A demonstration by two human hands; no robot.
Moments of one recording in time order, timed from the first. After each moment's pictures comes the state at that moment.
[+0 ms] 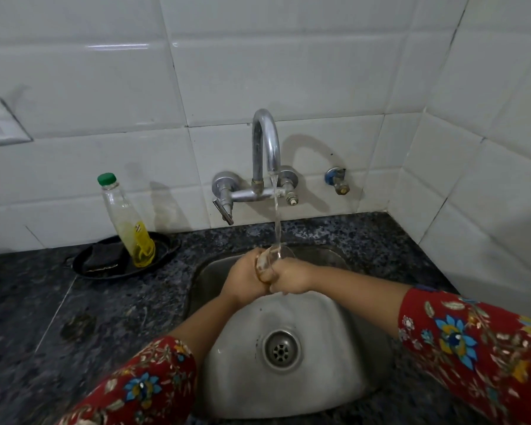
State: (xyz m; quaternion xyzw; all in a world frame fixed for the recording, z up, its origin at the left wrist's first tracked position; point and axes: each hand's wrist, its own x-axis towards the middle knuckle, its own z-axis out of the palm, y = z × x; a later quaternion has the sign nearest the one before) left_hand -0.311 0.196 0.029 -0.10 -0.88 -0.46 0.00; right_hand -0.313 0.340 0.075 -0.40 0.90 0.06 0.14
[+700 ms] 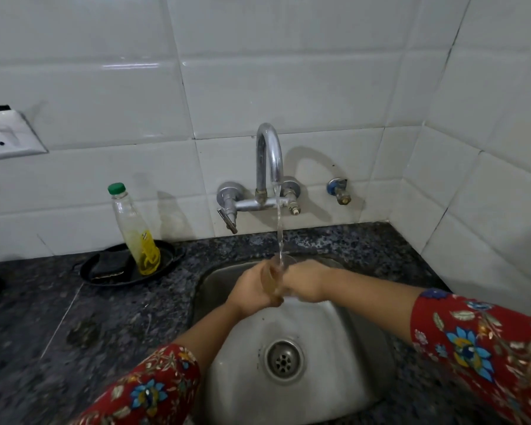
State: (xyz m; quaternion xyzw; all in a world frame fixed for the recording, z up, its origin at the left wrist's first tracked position) left_hand -0.308 0.195 0.026 -0.15 -0.89 -0.43 -0.06; right_hand -0.309 0.354 0.095 -0.41 0.88 0.19 0.12
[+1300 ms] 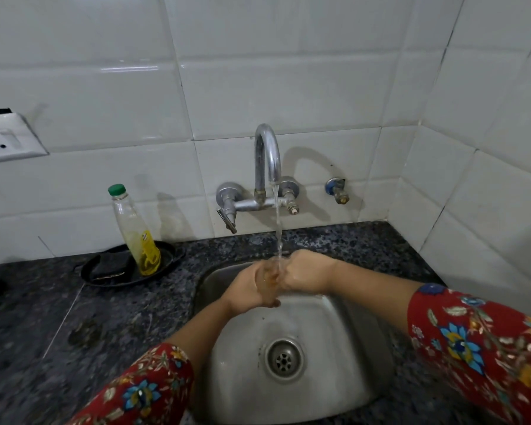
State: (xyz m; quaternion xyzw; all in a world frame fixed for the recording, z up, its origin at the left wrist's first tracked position) left_hand -0.314 0.181 0.025 -0.18 -0.86 -0.47 -0.10; right_hand -0.312 0.364 0.098 -0.48 0.86 0.20 0.03
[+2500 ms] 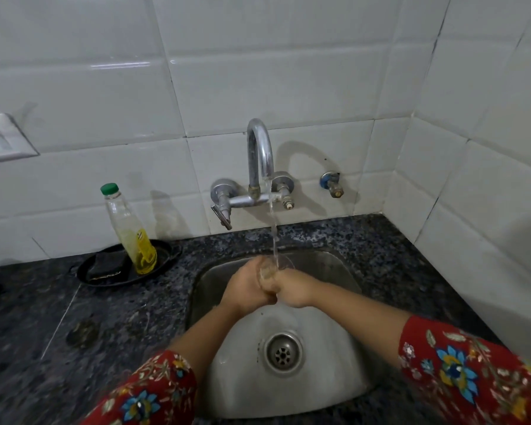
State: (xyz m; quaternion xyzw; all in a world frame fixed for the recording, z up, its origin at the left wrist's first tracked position) left_hand -0.285 0.200 0.046 -0.11 -0.91 -0.40 -0.02; right_hand -0.293 0.341 0.061 -0.23 0.94 -0.17 0.19
